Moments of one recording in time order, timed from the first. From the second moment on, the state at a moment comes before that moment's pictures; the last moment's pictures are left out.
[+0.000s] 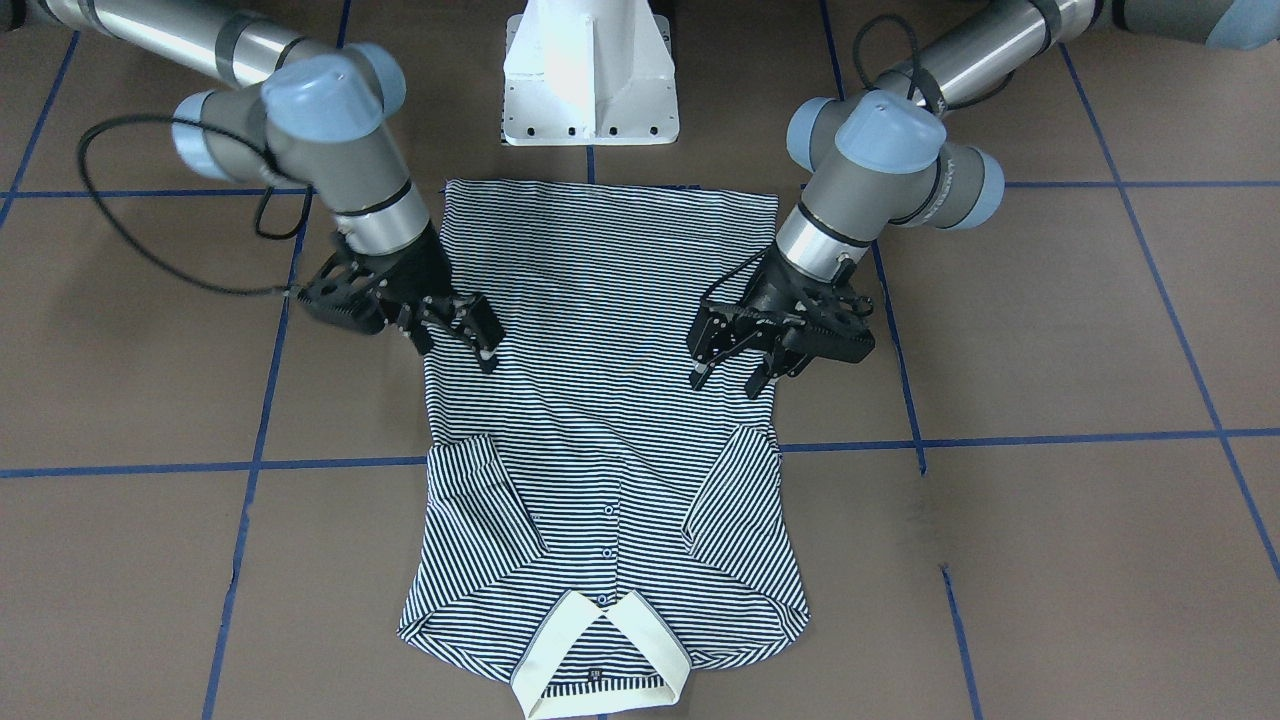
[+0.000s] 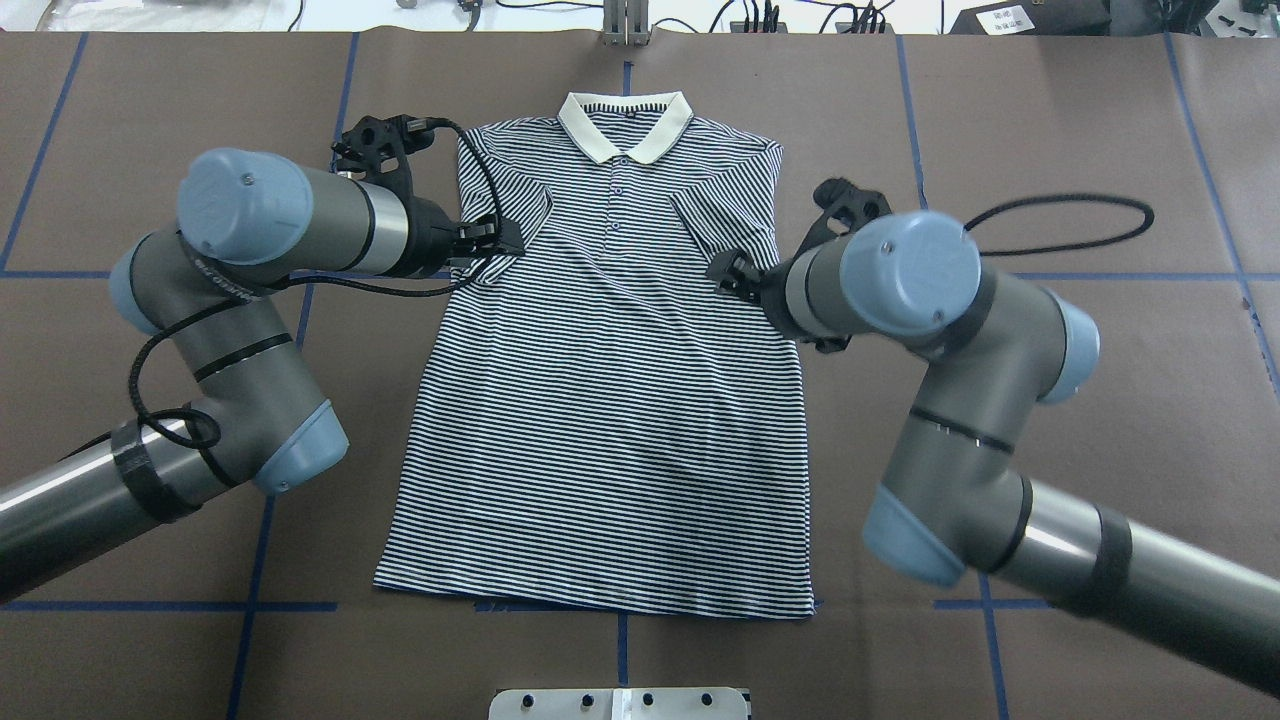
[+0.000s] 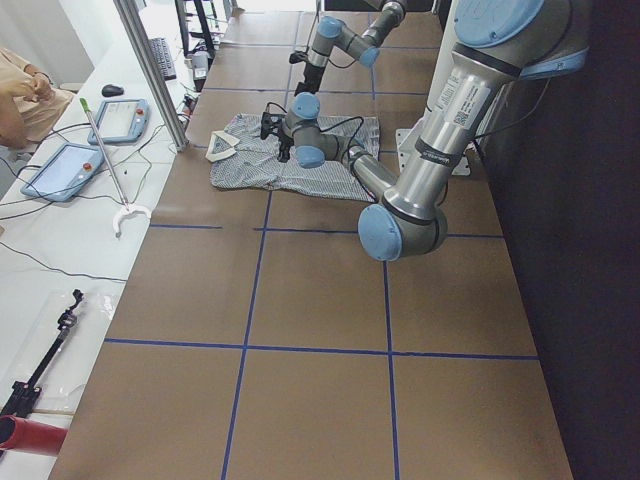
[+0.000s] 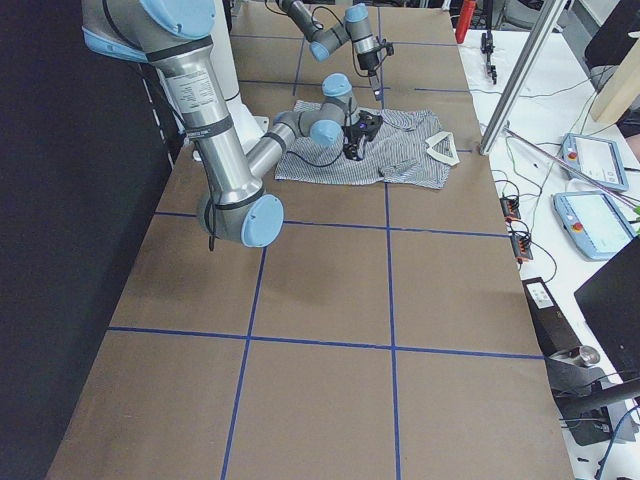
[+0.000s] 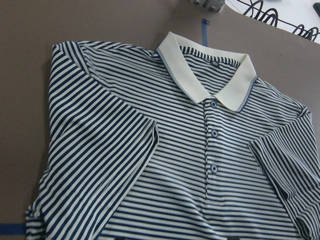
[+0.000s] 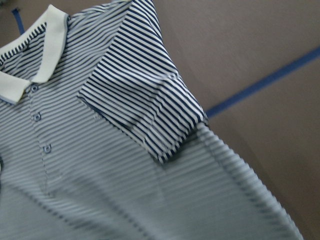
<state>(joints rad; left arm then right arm) -0.69 -2.07 -1.60 -2.27 -1.85 -1.31 0.50 -1.12 1.83 -1.30 1.63 1.80</state>
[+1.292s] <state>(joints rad) -0.69 -2.03 -1.58 -2.27 -1.87 -1.31 0.00 -1.37 2.06 -1.55 1.31 2.30</state>
